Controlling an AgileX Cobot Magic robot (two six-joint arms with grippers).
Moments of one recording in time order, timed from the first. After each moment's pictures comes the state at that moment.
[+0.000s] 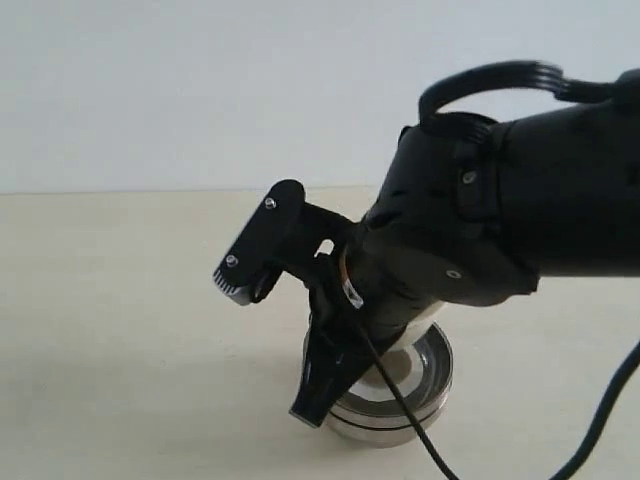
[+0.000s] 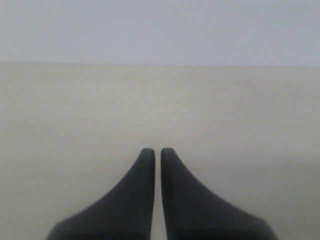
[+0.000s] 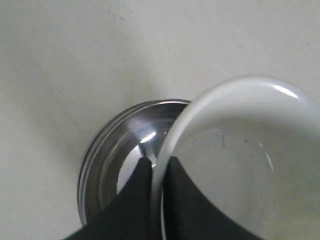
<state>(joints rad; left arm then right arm) 0.01 0.00 0.00 -0.09 0.31 0.04 0.94 1.63 -1.09 -0.46 0.64 0.09</state>
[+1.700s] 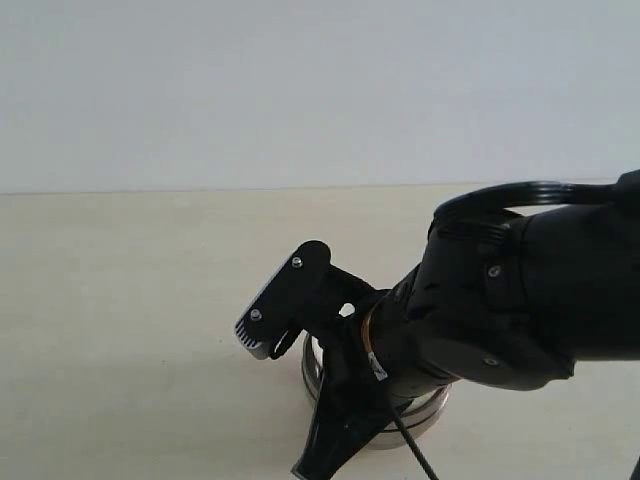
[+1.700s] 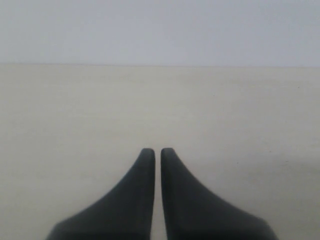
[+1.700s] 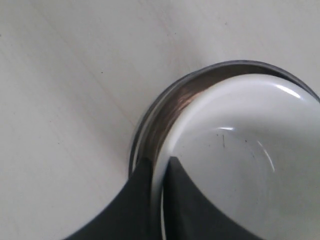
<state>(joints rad) 0.01 0.00 0.00 -0.09 0.31 0.04 0.94 1.63 -0.92 -0.40 0.45 0.18</state>
